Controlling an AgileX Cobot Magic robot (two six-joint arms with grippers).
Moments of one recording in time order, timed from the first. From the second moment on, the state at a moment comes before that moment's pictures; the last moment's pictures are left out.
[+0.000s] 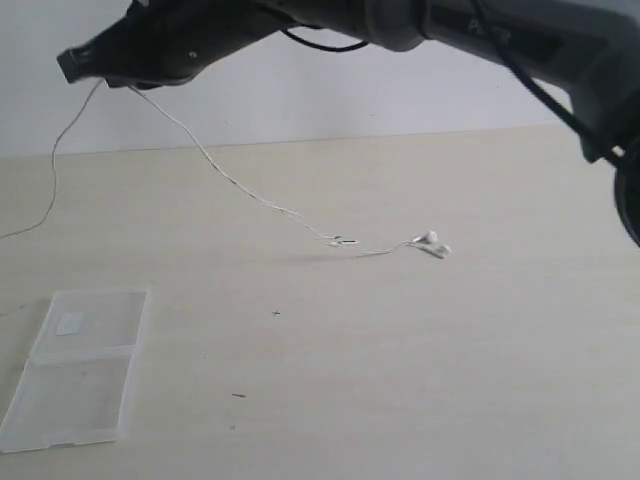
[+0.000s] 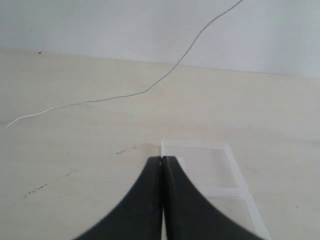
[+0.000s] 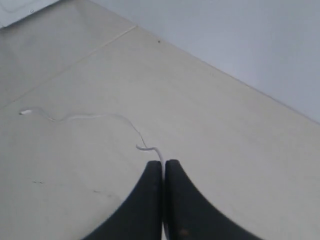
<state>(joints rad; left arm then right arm) 0.07 0.00 0.00 0.17 0.33 -0.33 0.71 2.20 -2.11 0.56 0.60 -0.45</state>
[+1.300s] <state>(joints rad) 0.07 0.00 0.00 0.17 0.33 -0.33 0.73 1.52 -2.11 0.56 0.79 -0.35</state>
